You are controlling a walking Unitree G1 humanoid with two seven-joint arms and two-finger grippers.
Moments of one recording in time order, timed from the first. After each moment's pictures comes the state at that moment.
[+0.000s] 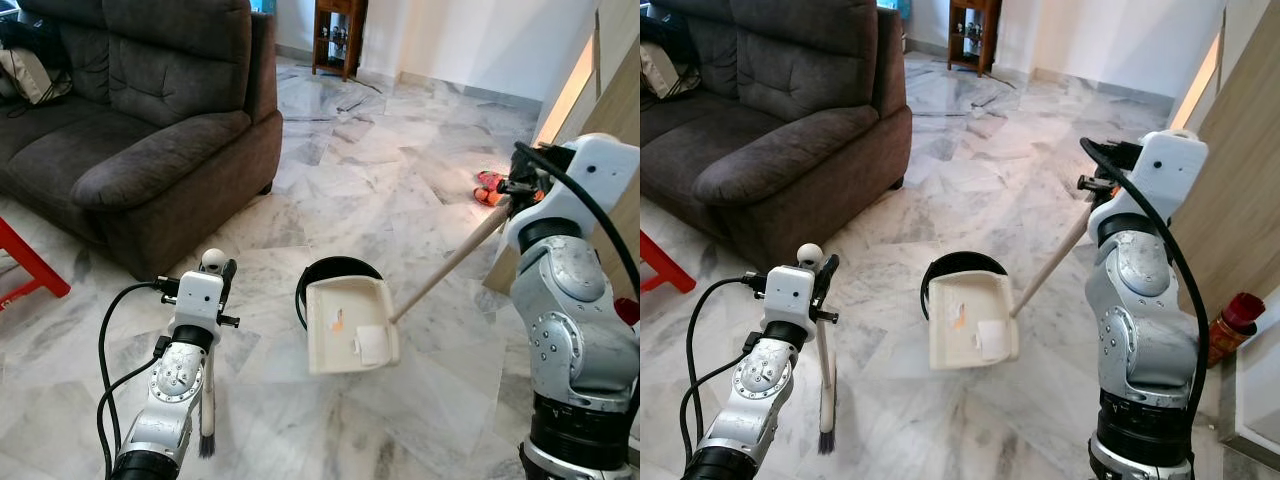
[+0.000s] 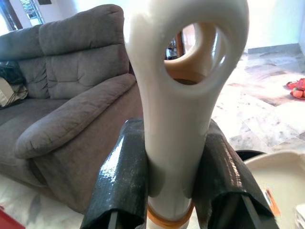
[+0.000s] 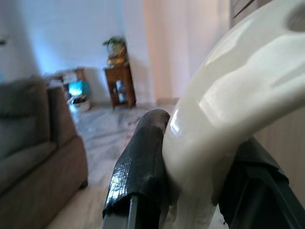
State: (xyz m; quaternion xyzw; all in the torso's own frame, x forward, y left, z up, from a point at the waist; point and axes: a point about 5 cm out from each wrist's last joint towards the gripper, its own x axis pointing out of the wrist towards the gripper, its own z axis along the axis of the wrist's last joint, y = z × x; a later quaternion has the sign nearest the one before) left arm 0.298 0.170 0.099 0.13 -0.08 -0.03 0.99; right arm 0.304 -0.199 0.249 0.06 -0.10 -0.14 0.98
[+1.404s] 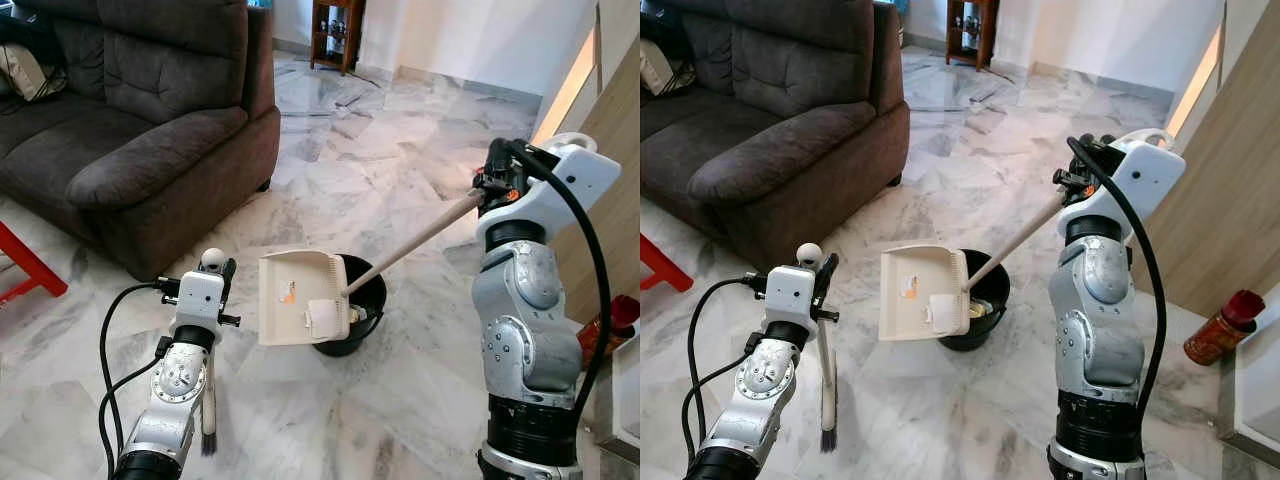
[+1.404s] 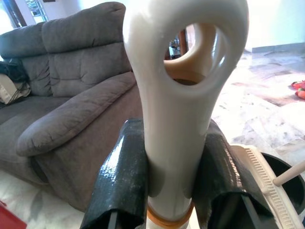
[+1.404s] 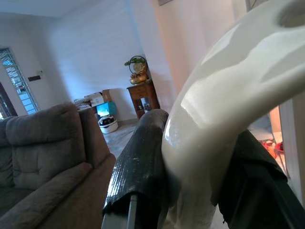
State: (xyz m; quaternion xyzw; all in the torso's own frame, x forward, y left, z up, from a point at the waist) left arm 0.298 0.170 0.099 0.12 -0.08 -0.01 0.99; right arm 0.312 -0.165 0.238 0.13 -0.15 -0.09 0.98
